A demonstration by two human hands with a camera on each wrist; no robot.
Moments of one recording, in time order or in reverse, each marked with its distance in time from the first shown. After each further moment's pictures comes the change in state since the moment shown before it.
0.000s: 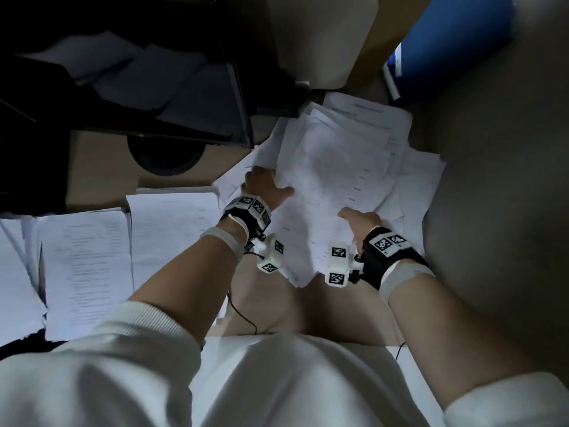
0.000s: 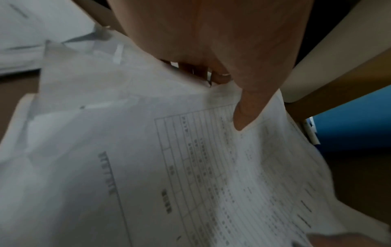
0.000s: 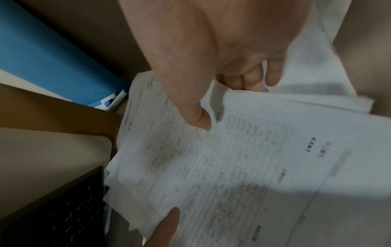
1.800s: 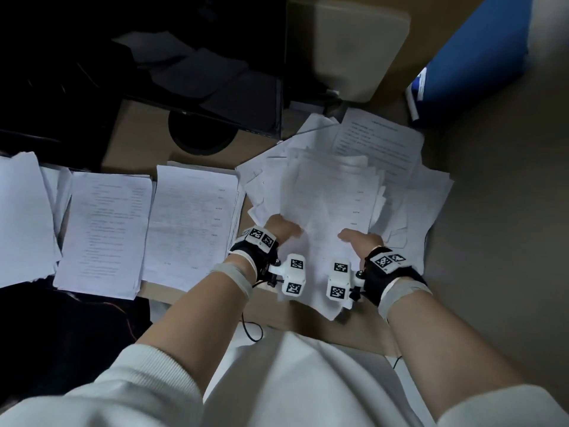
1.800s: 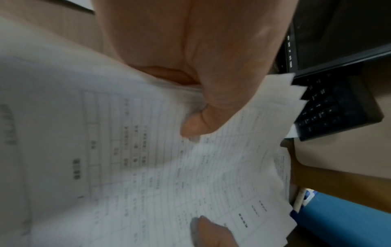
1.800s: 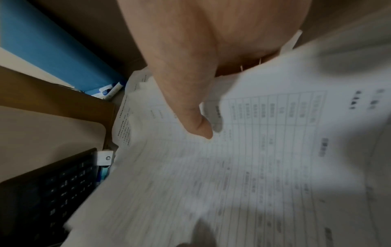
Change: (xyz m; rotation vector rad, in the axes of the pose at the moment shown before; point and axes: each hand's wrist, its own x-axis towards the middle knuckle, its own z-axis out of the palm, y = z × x) left_hand -0.097 -0.024 0.052 -0.730 -0.181 -0.345; right_hand -0.032 0.043 -0.004 -0.173 -0.049 -0.078
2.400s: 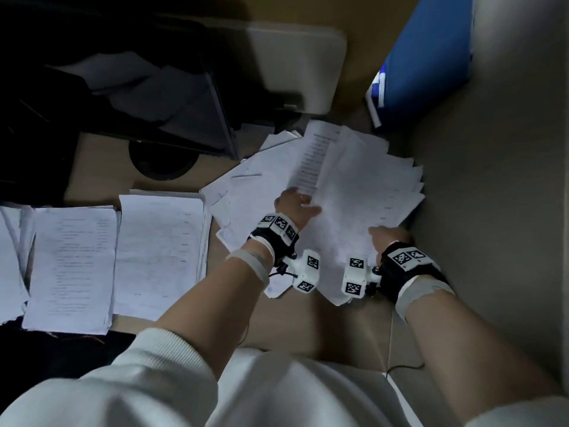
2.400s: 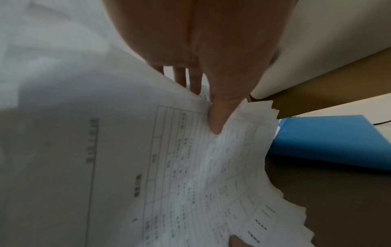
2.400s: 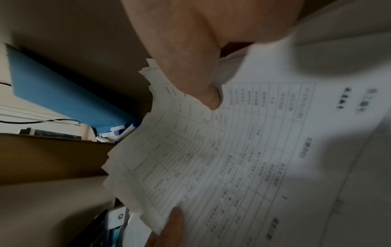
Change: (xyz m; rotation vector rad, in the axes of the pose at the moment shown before) left_hand 0.028 0.099 0.073 0.362 0.067 0.360; right_hand 0.047 -0.019 -0.100 0.112 0.204 -0.051
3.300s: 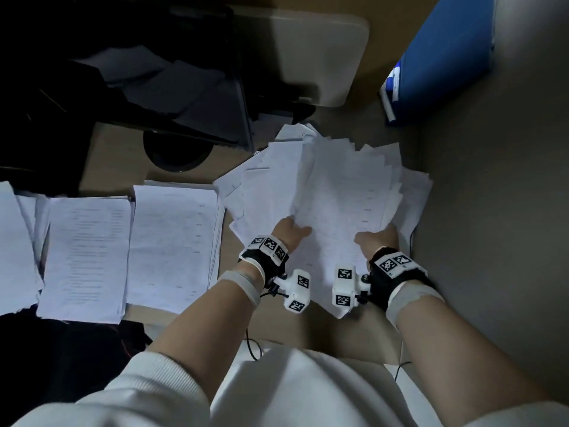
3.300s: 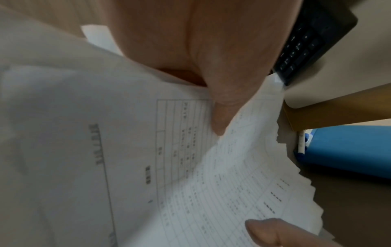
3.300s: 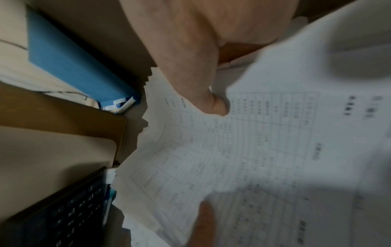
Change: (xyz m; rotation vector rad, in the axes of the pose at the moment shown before) left_hand -0.041 -0.064 -0.002 -0.155 -0.118 -0.145; right_hand -0.021 0.025 0.054 0.101 0.063 -0.056
